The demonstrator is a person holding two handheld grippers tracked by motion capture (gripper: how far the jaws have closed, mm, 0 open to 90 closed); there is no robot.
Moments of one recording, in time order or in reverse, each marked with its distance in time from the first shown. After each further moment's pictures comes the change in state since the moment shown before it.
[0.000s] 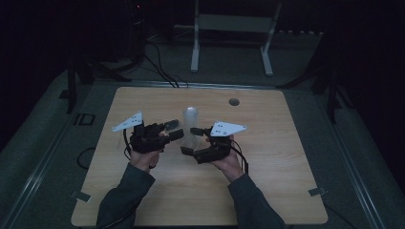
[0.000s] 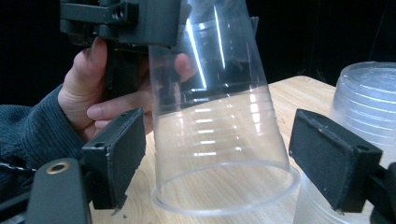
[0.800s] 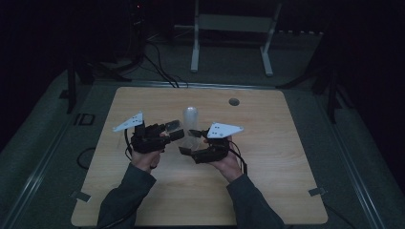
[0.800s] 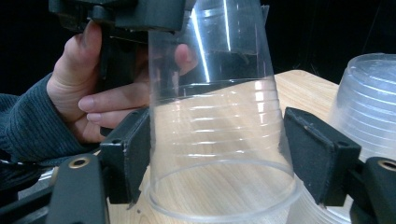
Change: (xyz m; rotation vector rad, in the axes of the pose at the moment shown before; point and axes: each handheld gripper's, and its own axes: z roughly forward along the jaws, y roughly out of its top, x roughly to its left) left arm 0.002 -0.003 0.001 -0.010 -0.010 -0.019; right arm 0.003 -0.002 0.005 0.035 -0.025 -0.033
